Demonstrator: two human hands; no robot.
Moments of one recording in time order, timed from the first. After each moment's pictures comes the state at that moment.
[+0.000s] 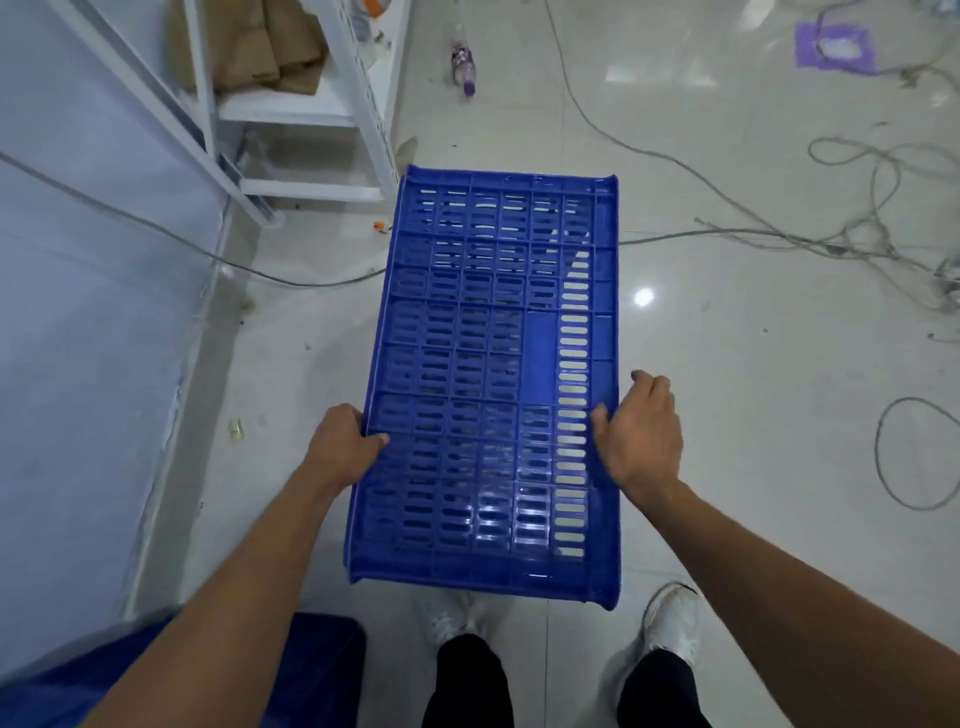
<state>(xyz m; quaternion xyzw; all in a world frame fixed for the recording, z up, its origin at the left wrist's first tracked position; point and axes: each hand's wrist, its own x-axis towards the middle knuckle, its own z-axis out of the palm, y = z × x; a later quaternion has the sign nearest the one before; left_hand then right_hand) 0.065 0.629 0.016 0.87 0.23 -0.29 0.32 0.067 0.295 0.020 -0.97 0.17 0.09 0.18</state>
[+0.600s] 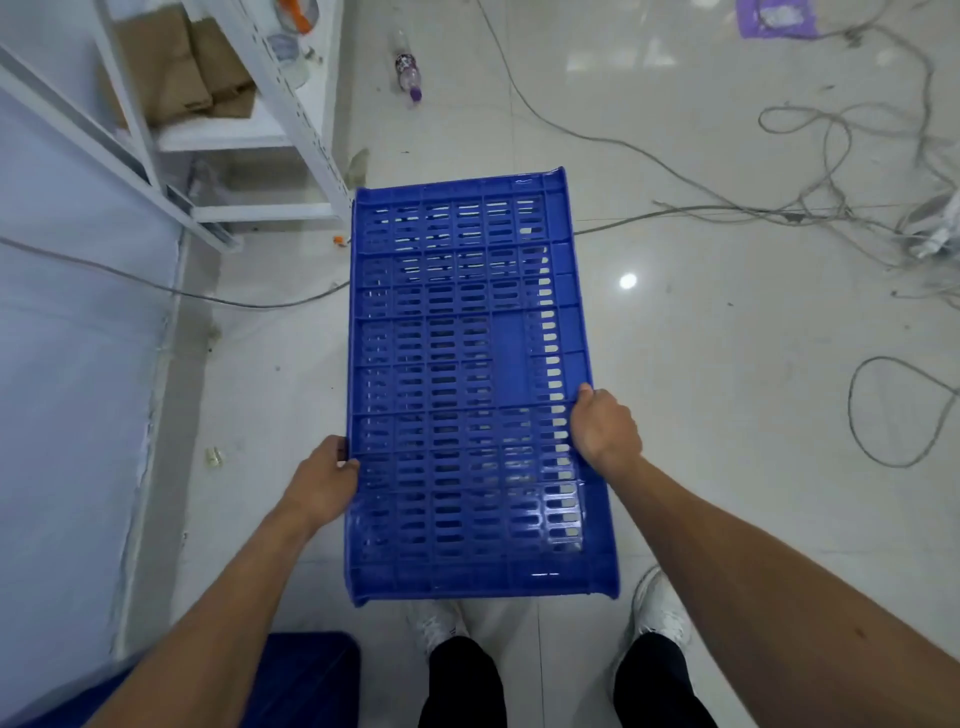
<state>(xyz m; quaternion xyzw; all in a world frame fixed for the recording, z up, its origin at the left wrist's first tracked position) 0.046 0.595 0.012 0.85 0.24 -0.32 0.35 0.079 0.260 -0.008 -0.86 0.33 0.24 0.30</state>
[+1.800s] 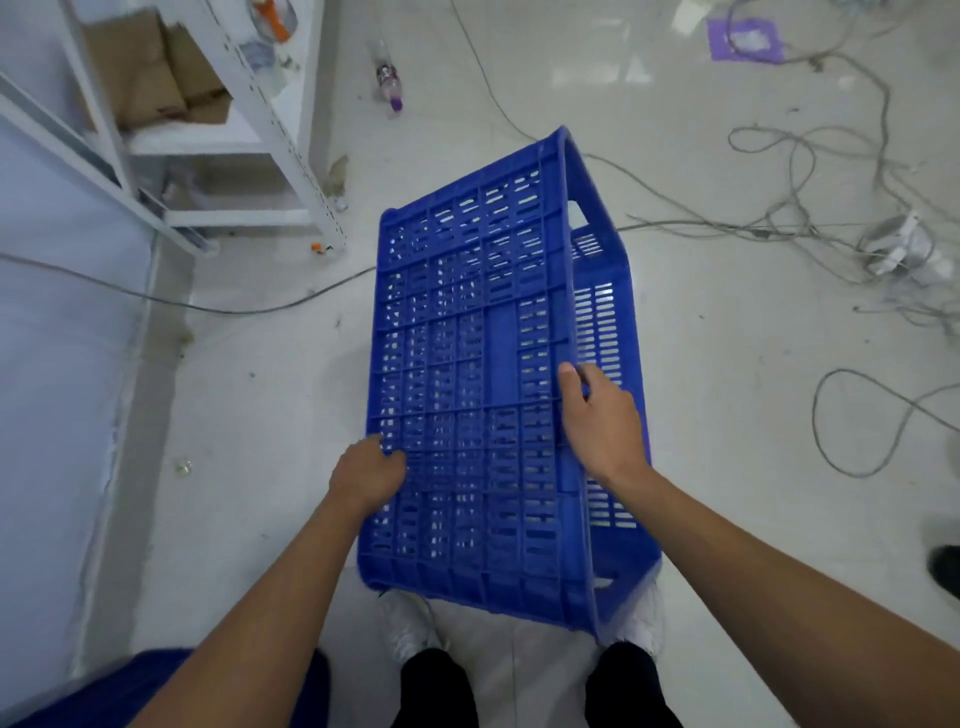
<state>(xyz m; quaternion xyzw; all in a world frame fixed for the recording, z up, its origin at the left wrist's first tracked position) 0.062 0.494 0.033 0.86 0.22 -0.34 0.30 0.074 0.235 0.062 -0.90 0.19 0.09 0.39</state>
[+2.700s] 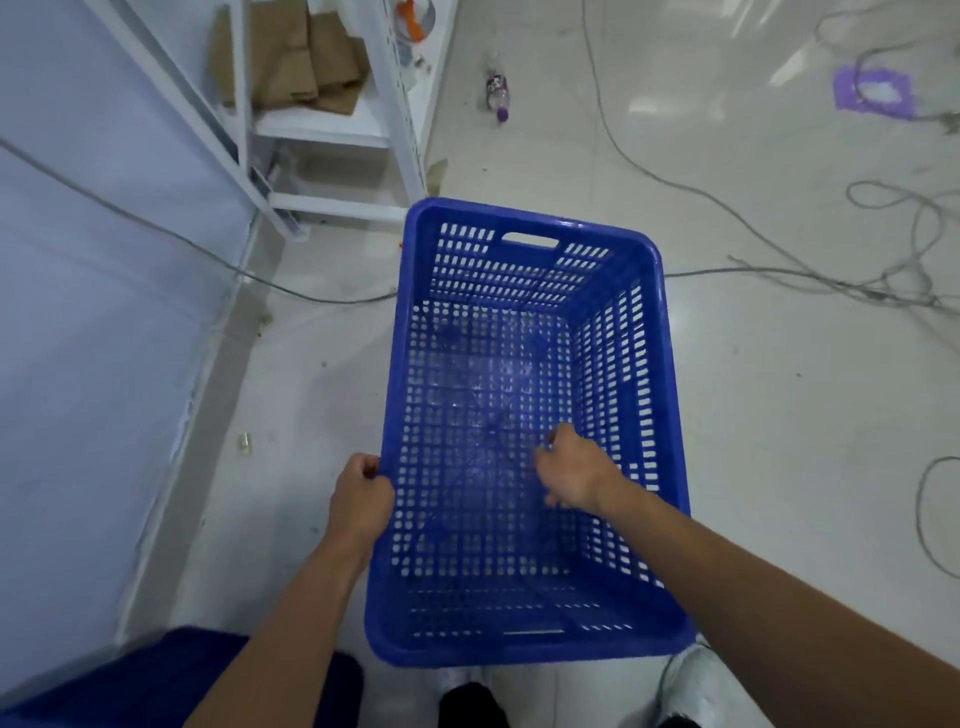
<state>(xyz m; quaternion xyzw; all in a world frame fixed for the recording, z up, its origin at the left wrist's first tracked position) 0.046 0.612 0.010 0.75 0.42 -0.20 0.48 0.115 0.375 0.025 -0.83 0.12 0.46 0.29</state>
